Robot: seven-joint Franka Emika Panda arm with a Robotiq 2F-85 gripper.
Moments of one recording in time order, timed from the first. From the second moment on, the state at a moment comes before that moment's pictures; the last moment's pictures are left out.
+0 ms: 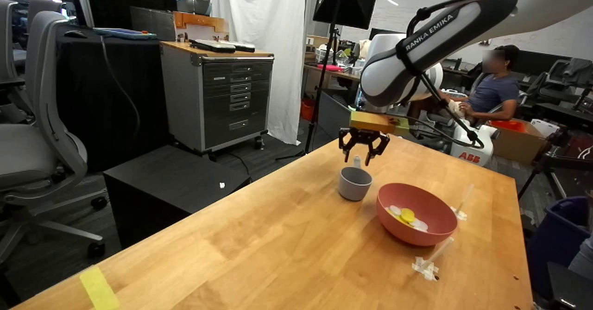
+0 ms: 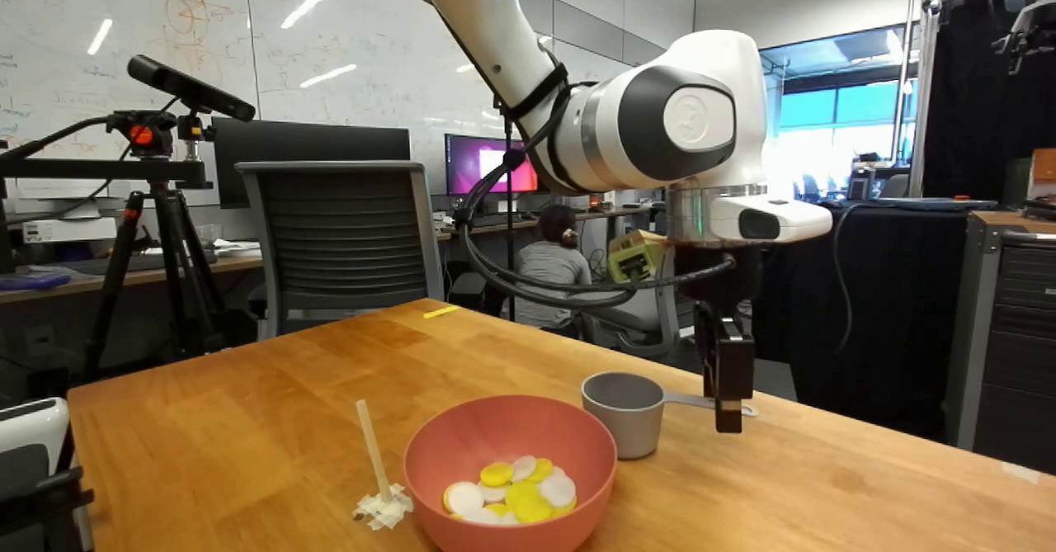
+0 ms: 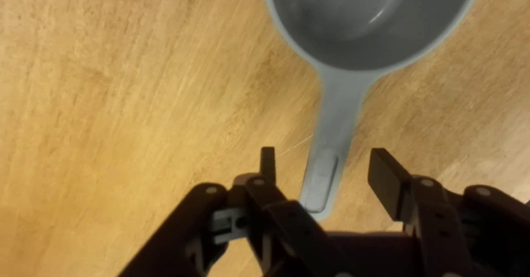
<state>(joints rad) -0.12 0.78 -0.18 -1.59 0.06 2.42 0.68</state>
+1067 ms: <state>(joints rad) -0.05 0.42 -0.21 -1.91 -0.07 2.43 0.40</state>
